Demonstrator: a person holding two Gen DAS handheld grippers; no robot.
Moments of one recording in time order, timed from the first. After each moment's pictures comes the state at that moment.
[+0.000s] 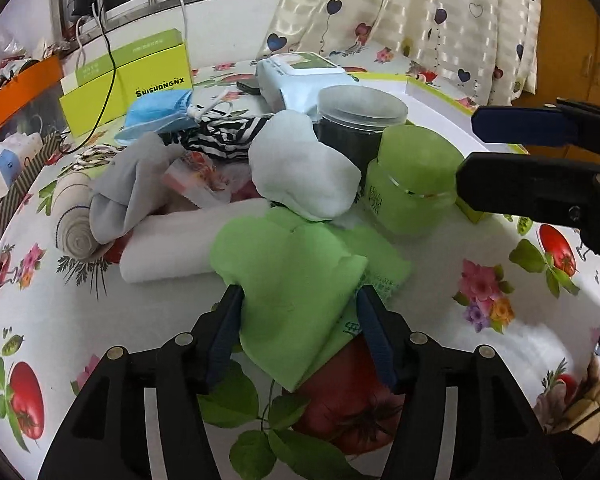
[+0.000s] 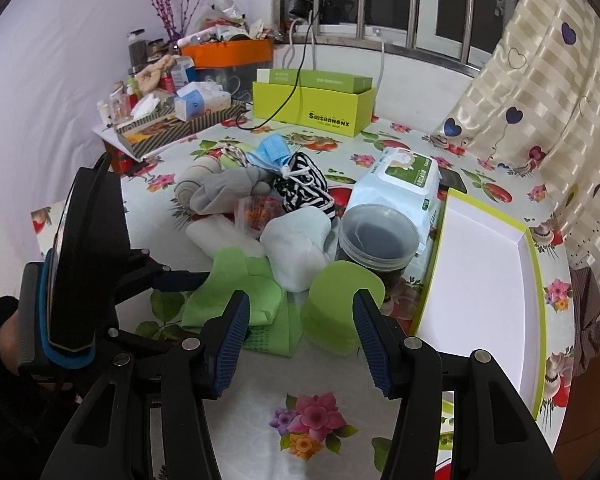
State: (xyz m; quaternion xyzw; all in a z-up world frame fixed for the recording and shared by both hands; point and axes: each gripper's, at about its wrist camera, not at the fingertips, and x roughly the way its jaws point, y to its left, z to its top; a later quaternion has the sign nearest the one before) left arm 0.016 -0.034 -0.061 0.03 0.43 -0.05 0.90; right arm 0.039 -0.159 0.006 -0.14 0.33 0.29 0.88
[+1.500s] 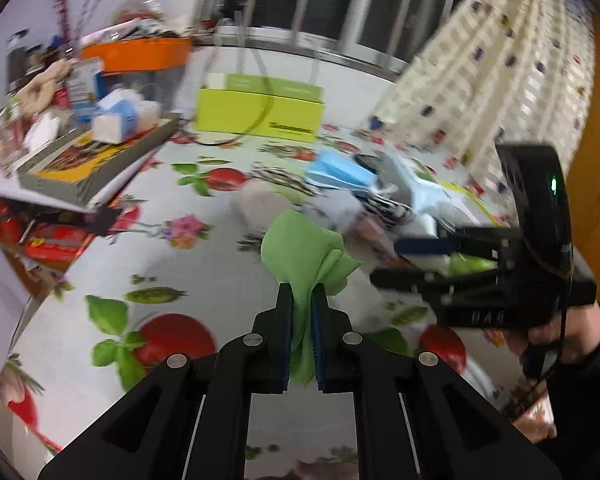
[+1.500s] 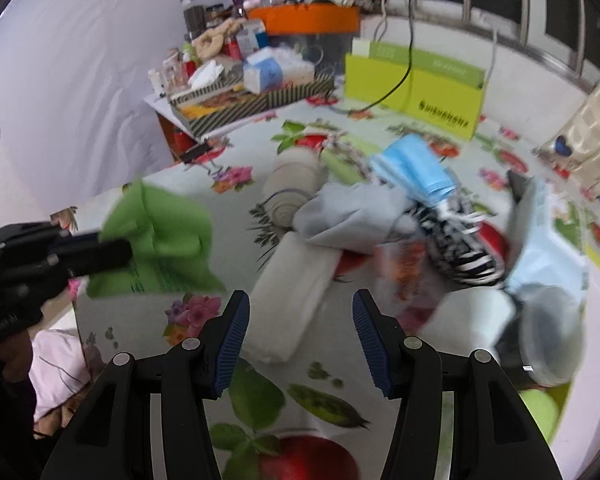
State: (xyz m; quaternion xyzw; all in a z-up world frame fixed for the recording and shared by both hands) left arm -0.075 0.120 0.000 -0.13 0.33 0.04 0.93; right arm 0.078 -0.016 -0.023 -0.16 0.38 0.40 0.82
